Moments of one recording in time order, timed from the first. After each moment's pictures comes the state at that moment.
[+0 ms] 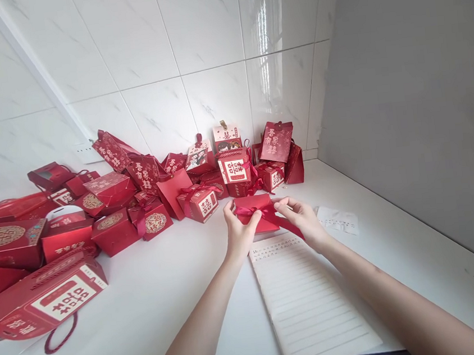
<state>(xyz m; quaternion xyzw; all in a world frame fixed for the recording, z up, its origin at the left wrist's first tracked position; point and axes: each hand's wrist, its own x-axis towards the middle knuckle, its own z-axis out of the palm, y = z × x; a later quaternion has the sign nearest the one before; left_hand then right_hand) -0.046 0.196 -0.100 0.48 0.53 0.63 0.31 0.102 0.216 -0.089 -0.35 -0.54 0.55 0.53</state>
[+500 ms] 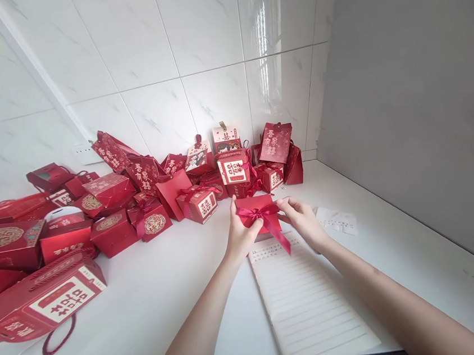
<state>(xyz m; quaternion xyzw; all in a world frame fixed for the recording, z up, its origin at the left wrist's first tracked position) -0.047 0.192 -0.096 0.50 0.47 0.60 0.41 0.105 0.219 -0.092 -0.35 -0.55 0.54 0.54</state>
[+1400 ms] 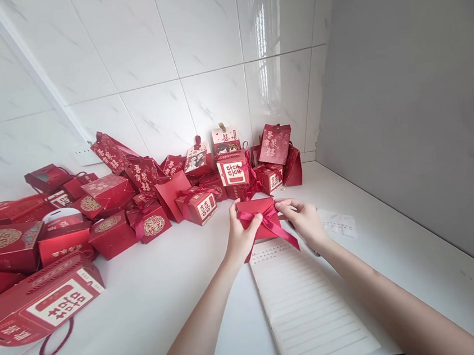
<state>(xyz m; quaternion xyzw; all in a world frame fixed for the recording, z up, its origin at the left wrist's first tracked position) -0.049 0.194 -0.102 0.52 0.49 0.60 0.37 0.107 0.223 -0.092 -0.39 -0.53 0.51 0.55</state>
